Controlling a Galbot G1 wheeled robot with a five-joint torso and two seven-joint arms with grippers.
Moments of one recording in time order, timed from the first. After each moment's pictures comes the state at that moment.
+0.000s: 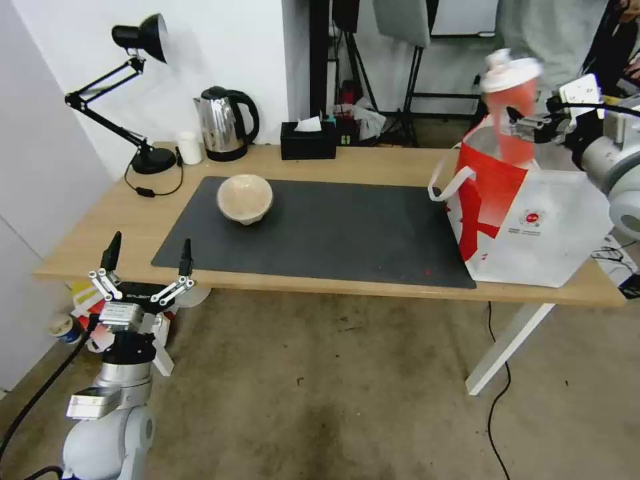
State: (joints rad) left arm 1.53 -1.49 -0.82 -2.06 -0.20 -0.59 0.27; right arm -0.45 0.28 0.04 1.98 0.95 -0.48 0.40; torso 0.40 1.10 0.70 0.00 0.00
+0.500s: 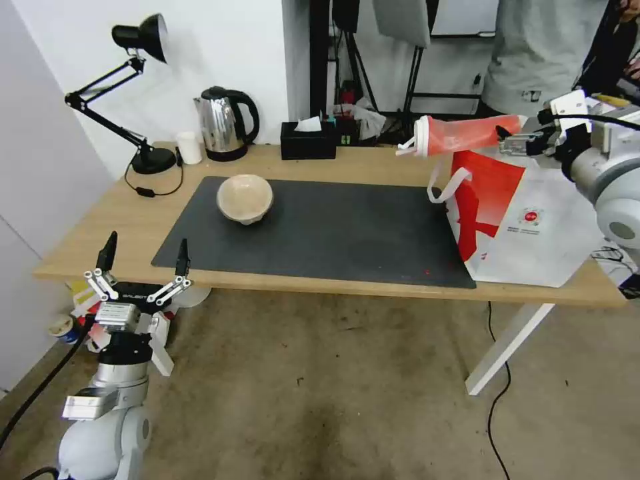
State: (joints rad) left arm 1.52 -1.49 -0.82 -2.06 -0.20 -0.59 0.28; right arm -0.47 0.31 0.05 1.98 0.98 -0.51 0.42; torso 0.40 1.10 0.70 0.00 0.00
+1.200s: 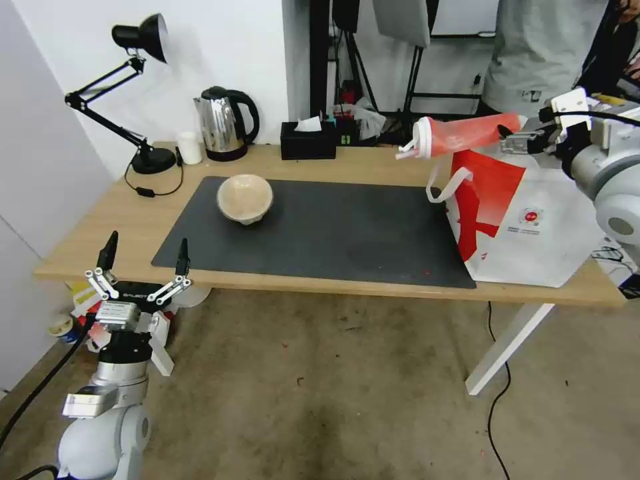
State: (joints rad) left arm 1.52 -1.48 -0.82 -2.06 -0.20 -0.59 0.28; right arm -0.45 0.31 0.04 1.97 0.98 -0.52 0.43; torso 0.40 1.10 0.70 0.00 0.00
